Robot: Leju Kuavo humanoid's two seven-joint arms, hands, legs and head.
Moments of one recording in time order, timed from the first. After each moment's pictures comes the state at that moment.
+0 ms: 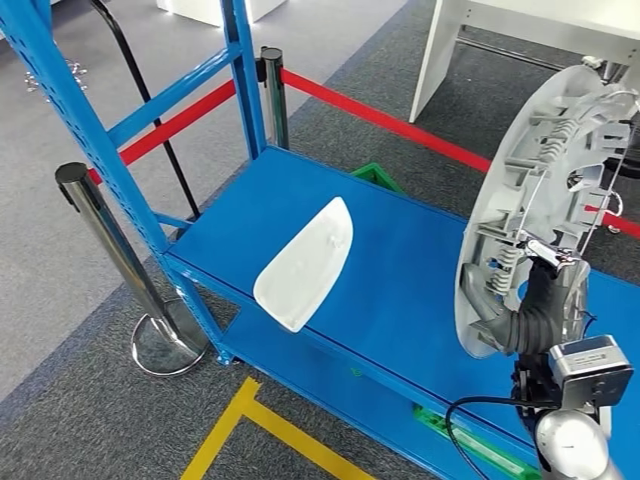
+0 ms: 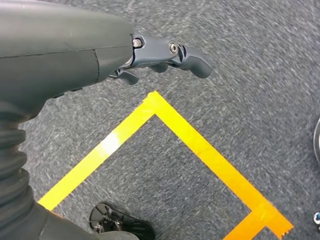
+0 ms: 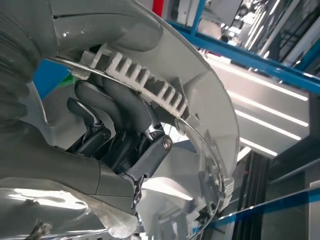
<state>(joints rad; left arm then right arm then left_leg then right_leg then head) -0.04 -0.14 1.39 -0.37 -1.22 -0.08 -0.59 -0.01 -0.24 0.11 -1.92 0.44 -0.27 -0.38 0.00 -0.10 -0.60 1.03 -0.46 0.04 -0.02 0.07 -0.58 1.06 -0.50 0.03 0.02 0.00</state>
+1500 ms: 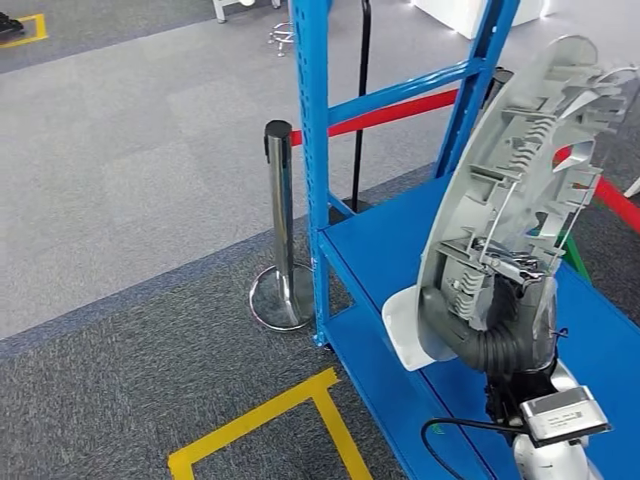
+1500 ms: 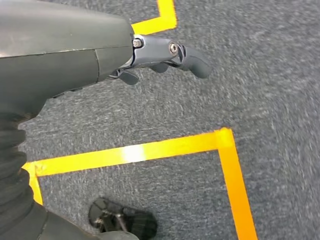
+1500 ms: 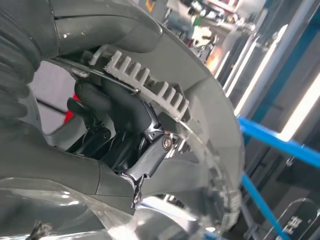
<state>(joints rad) -0.05 -0.12 1.39 -0.33 -1.22 -0.06 -0.60 -0.02 -0.24 0.24 -2.01 0.52 -0.28 -0.40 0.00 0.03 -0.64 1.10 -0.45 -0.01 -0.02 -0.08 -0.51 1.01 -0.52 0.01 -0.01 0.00</state>
